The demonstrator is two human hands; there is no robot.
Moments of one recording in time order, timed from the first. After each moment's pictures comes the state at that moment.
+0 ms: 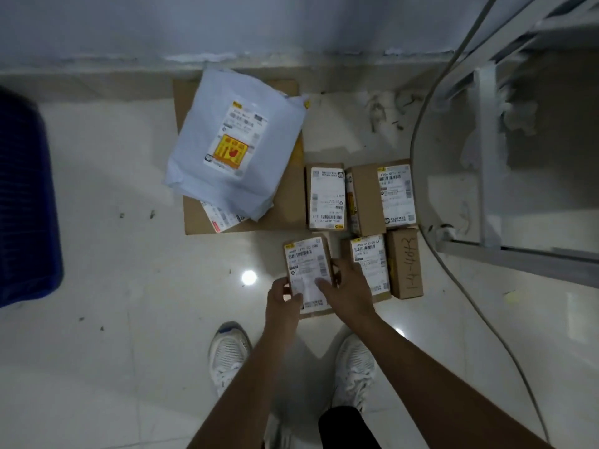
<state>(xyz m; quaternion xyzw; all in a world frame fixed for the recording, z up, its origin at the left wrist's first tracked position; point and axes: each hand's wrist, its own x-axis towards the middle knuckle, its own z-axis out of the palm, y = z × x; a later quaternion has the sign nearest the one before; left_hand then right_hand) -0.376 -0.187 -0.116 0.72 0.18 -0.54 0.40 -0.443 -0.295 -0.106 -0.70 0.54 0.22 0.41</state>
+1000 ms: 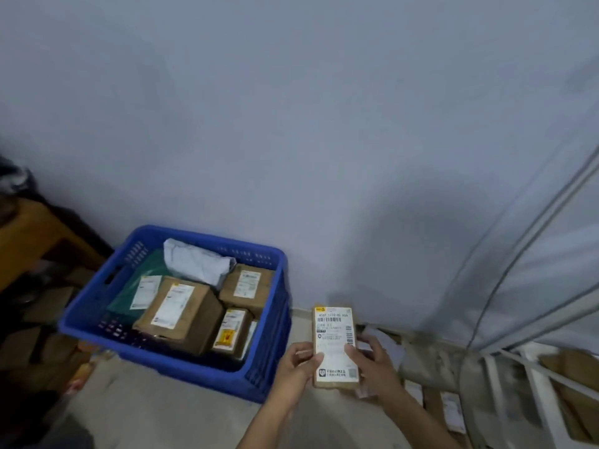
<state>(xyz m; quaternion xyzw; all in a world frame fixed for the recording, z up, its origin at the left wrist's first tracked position) -0.155 0.063 0.545 0.62 0.10 -0.38 0.68 -0.223 -0.097 0.551 -0.62 0.39 0.01 0.68</state>
